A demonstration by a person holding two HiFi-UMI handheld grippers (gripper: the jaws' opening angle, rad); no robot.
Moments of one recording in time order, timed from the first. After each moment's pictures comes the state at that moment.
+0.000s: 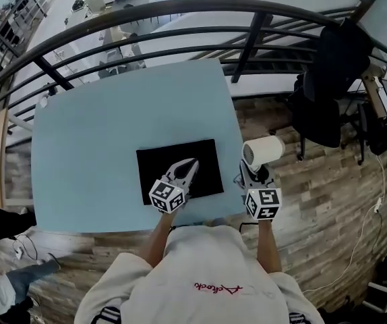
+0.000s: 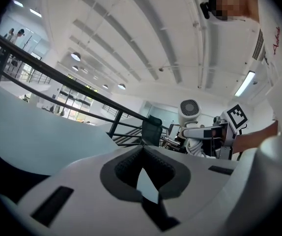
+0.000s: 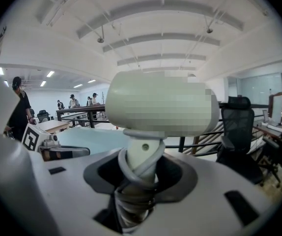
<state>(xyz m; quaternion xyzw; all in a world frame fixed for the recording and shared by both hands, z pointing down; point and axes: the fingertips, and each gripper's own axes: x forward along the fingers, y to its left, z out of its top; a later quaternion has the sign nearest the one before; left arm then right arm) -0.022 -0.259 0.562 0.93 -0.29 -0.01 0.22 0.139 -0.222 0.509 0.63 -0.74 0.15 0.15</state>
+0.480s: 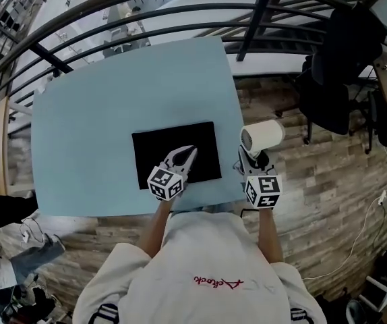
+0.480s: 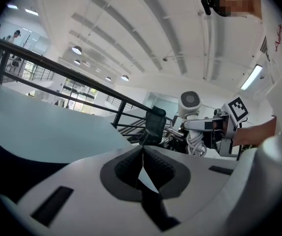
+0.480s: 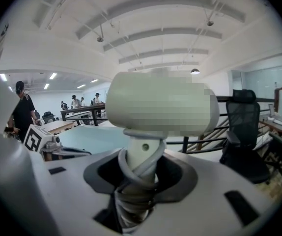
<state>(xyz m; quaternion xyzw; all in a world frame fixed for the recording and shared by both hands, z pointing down) -0.006 -0.256 0.596 0.92 -0.30 0.05 0.24 0.153 -0.232 0.534 0.61 -0.76 0.17 0.15</state>
